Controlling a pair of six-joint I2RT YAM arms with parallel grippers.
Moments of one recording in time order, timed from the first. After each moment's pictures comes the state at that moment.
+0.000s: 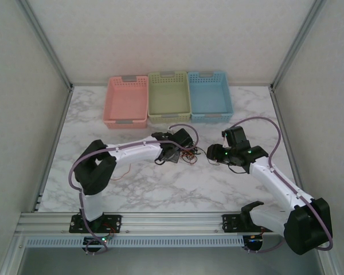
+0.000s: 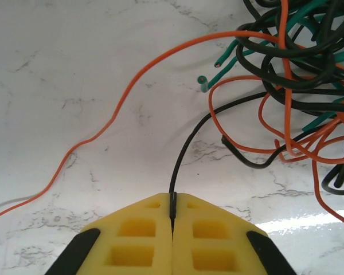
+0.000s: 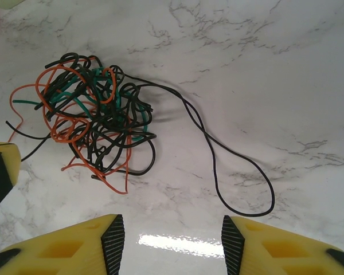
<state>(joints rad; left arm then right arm) -0.95 1.87 1.32 -0.73 -0.39 -0.58 0.41 1.10 0.75 -0.61 -0.16 0.55</state>
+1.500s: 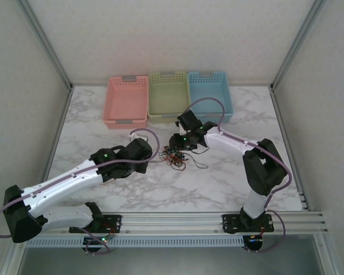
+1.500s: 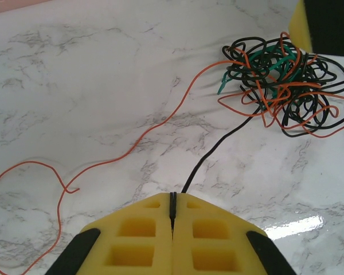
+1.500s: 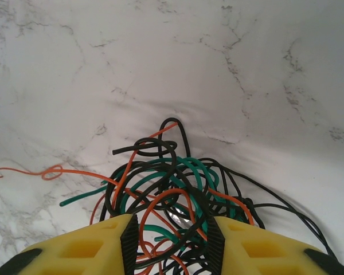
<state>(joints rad) -0.94 1.13 0.97 -0.88 -0.39 -0.60 0.70 1.75 1.22 -0.52 -0.21 0.52</state>
